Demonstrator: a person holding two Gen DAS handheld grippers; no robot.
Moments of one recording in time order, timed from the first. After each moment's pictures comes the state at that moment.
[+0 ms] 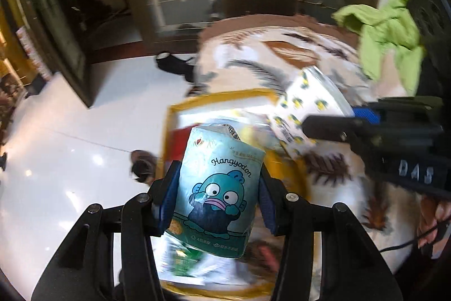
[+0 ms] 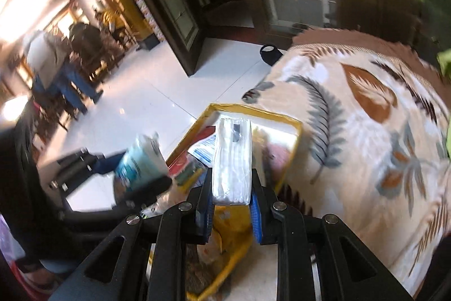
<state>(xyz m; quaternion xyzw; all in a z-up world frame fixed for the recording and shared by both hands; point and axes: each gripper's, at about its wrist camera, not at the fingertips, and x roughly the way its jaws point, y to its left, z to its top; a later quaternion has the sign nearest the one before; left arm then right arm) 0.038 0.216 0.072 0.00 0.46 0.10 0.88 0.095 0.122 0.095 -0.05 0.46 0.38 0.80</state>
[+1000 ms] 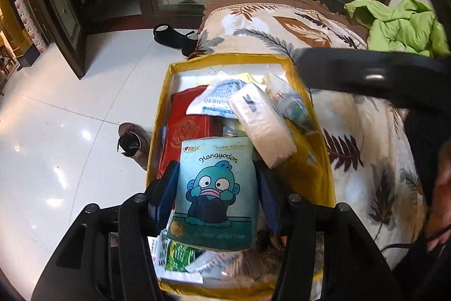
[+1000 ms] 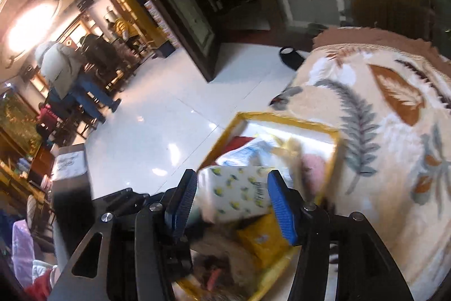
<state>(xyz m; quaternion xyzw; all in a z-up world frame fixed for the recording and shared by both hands) 0.030 0.232 0.026 -0.06 0.50 0.08 0.86 0.097 0.150 0.087 -0.01 0.47 0.42 0.78</state>
